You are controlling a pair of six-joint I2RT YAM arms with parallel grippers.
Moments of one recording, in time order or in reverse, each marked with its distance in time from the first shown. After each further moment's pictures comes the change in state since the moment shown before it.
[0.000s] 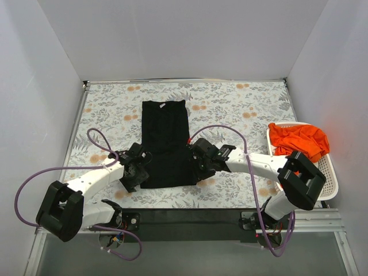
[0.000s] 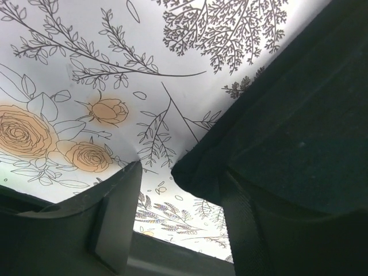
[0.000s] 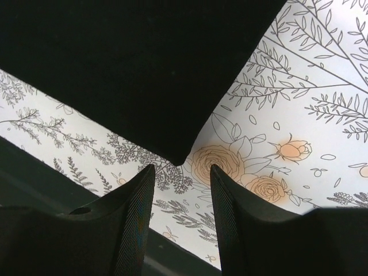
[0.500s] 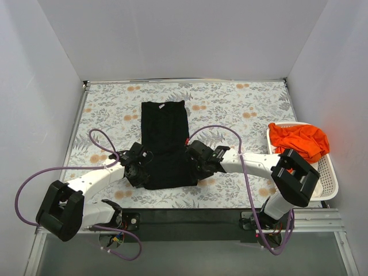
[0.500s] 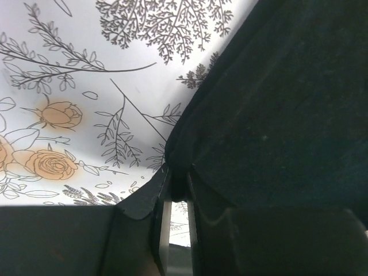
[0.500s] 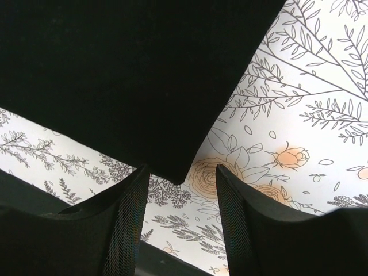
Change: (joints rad) left arm -0.013 0.011 -0.013 0.082 0.069 0.041; right arm 0.050 0.056 0.032 -0.002 0.101 0.053
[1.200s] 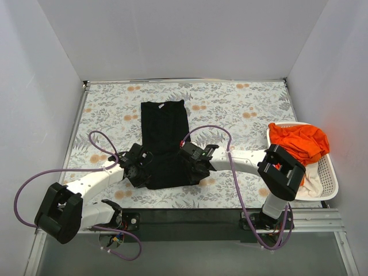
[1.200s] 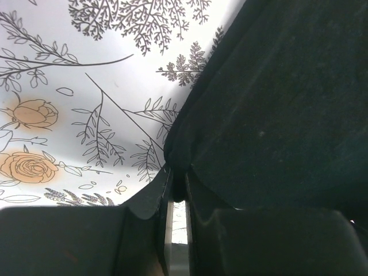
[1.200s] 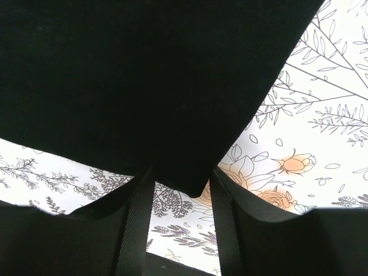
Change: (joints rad) left arm -0.005 -0.032 -0.025 0.049 0.041 -0.006; right arm 0.039 0.135 0.113 -0.102 0.062 0.025
